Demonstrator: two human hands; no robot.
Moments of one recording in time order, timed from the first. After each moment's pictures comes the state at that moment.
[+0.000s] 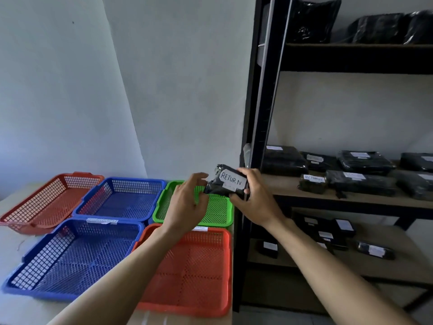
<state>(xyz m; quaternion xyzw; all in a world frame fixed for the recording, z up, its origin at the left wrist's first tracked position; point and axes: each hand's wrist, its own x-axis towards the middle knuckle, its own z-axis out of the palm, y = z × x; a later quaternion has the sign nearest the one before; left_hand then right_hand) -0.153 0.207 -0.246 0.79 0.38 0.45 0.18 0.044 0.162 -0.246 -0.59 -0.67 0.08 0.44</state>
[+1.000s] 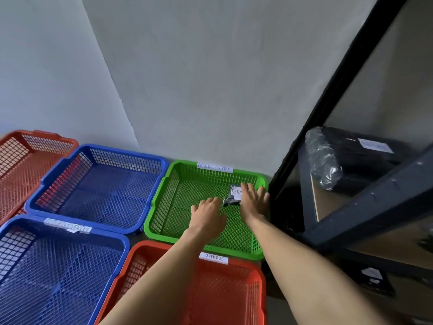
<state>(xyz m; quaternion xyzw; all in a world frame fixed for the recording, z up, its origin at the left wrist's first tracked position) -0.090 0.451 -0.448 0.79 0.56 0.05 0.25 0.061 0.467 -0.498 -0.83 -0.55 0.10 0.01</state>
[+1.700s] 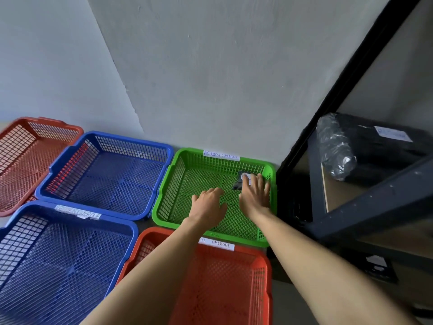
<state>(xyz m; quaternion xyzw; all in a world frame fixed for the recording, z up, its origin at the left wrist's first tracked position) -0.107 0.453 -0.450 0.79 0.56 0.04 0.27 0.043 0.454 -0.494 -0.79 -0.60 0.10 -0.03</state>
